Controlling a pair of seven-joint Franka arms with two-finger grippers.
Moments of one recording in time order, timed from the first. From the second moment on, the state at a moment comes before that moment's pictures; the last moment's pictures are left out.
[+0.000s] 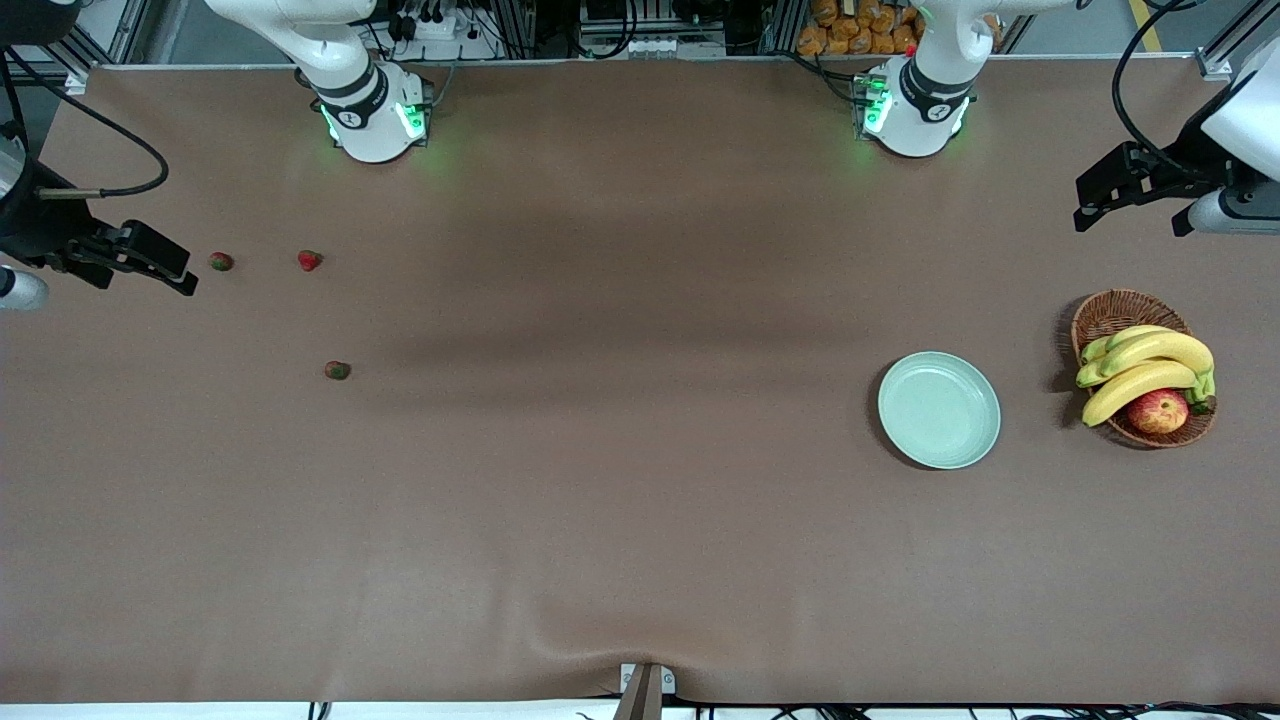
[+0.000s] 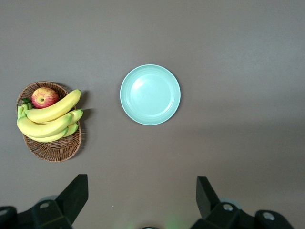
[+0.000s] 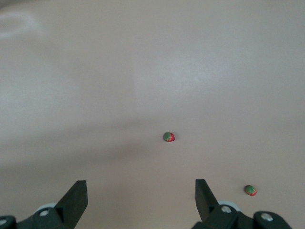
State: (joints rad) left arm -0.02 -0.04 -0.09 -1.50 0.00 1.47 -0.04; right arm -0.01 0.03 0.06 -1.53 0.02 1.57 0.15
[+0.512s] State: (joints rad) left arm -0.02 -0.03 -0.09 -1.51 0.00 1.47 -0.04; right arm -0.04 0.05 0.05 -1.58 0.02 1.48 0.15
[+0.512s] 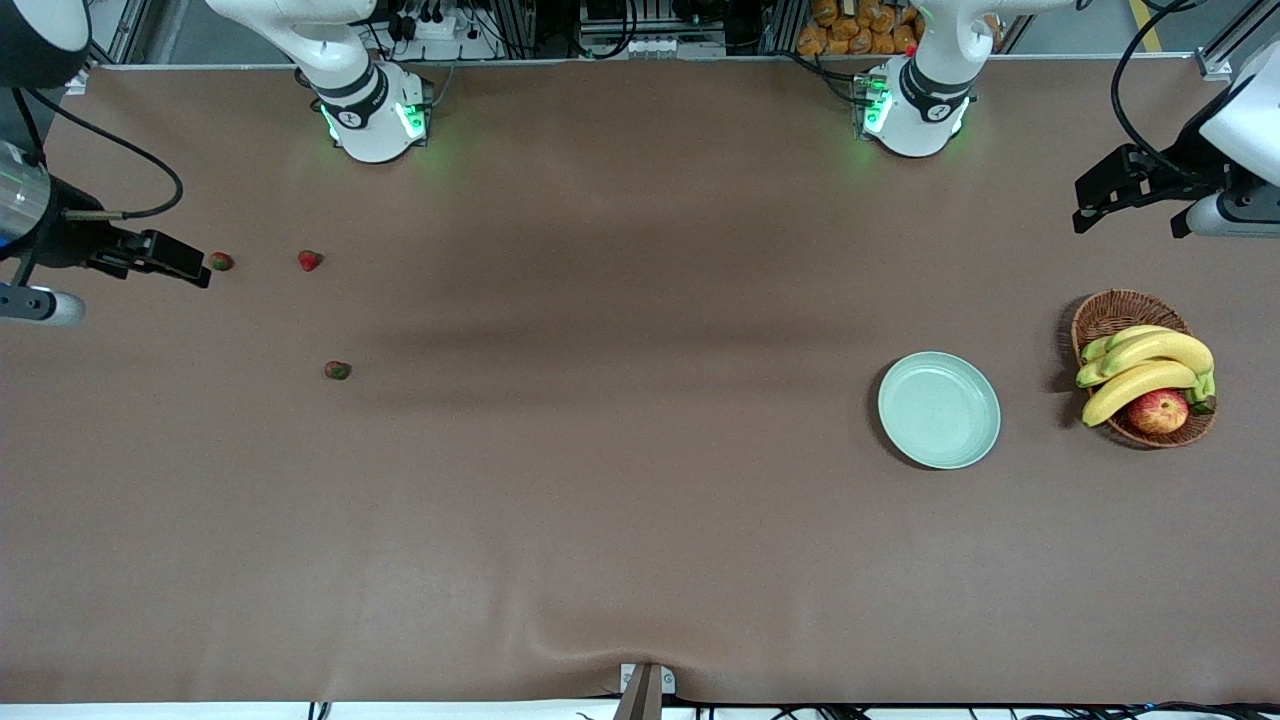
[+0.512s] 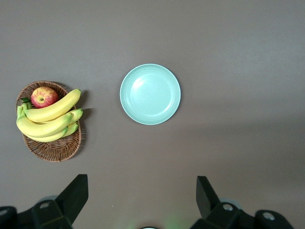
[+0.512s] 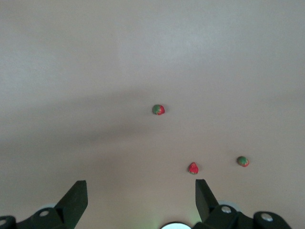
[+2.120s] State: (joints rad) left arm -0.01 -0.03 -0.09 -1.51 0.00 1.47 -0.04; right arm -0.08 0.39 0.05 -2.09 0.02 2.34 0.01
